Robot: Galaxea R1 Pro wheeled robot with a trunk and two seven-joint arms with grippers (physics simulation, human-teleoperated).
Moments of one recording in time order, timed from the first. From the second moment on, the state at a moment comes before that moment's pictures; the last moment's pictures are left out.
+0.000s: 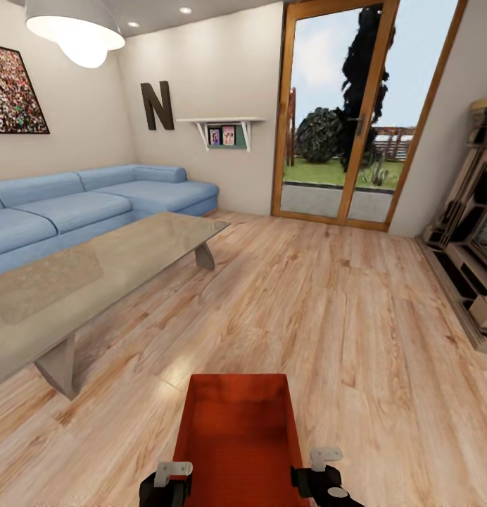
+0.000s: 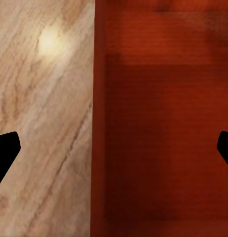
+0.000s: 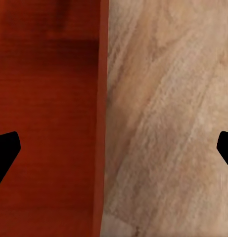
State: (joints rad) left arm -0.43 -0.09 0.10 -0.12 -0.14 -0.31 0.08; right arm -0.53 0.09 0.05 -0.05 0.00 -0.17 -0.10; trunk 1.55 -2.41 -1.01
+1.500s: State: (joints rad) left arm -0.43 -0.09 0.10 -0.12 -0.14 -0.31 0.08; right arm -0.53 0.09 0.05 -0.05 0.00 -0.17 -0.10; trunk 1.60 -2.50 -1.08
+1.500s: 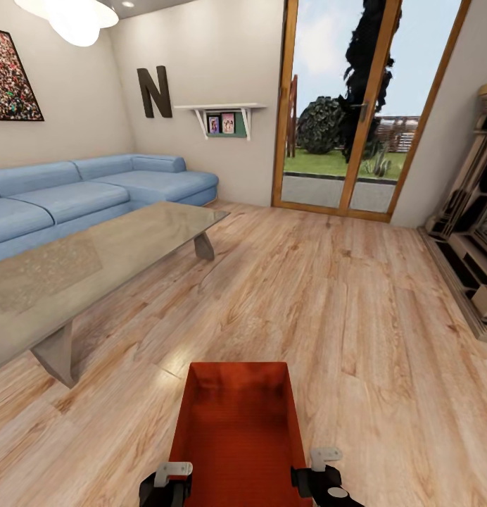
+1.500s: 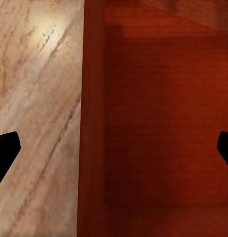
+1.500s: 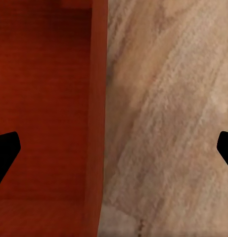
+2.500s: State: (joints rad) left arm -0.43 -0.06 0.10 -0.12 -0.14 -0.31 0.08; right arm -0.53 0.09 0.05 -0.05 0.00 -0.17 -0.10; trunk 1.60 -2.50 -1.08
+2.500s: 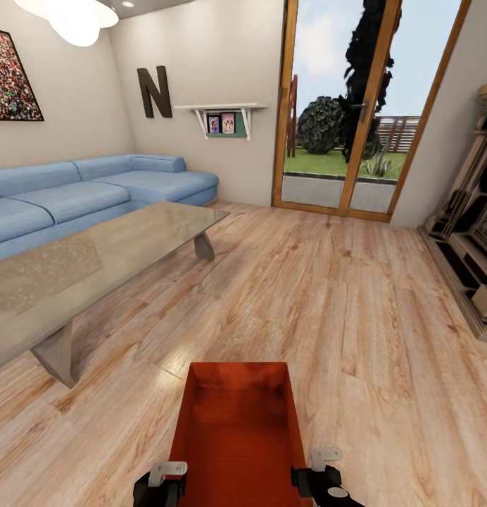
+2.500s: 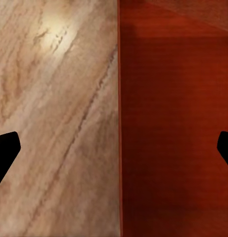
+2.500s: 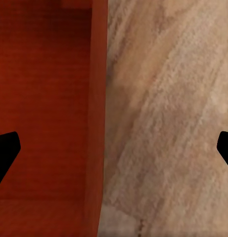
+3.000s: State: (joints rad) left arm -0.43 -0.06 0.10 -0.12 -0.14 -0.31 0.08; right arm -0.53 0.09 0.05 -0.05 0.00 -0.17 -0.10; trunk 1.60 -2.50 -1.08
